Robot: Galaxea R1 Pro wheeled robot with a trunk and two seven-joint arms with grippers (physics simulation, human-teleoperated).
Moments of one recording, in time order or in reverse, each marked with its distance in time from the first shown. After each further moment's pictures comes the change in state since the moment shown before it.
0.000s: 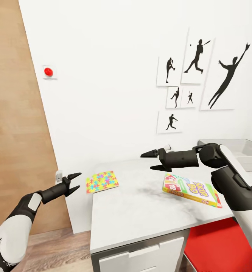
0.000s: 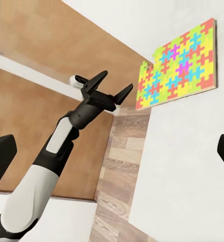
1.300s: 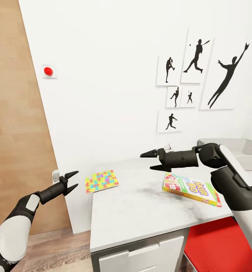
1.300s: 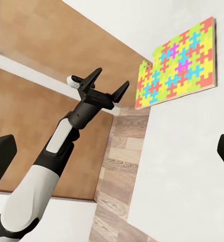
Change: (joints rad) left arm 0.000 -0.001 0.073 0.000 -0.002 -0.014 -0.013; right arm 0.000 0.003 0.000 0.000 0.001 -0.001 0.000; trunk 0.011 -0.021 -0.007
